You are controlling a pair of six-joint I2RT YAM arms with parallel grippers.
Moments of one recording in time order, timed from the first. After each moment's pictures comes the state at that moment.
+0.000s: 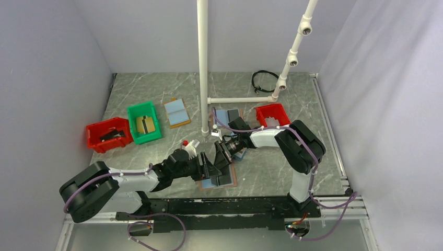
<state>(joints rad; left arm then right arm) -0.88 1.24 0.23 0.54 0.26 -1.12 0.67 1.86 0.90 -0.10 -1.15 0.32</state>
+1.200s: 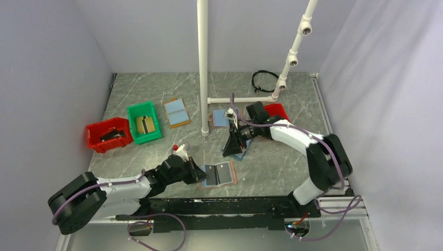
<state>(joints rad) -0.88 1.10 0.15 0.38 0.12 -1.11 0.54 1.51 0.94 -0.33 -1.08 -0.17</state>
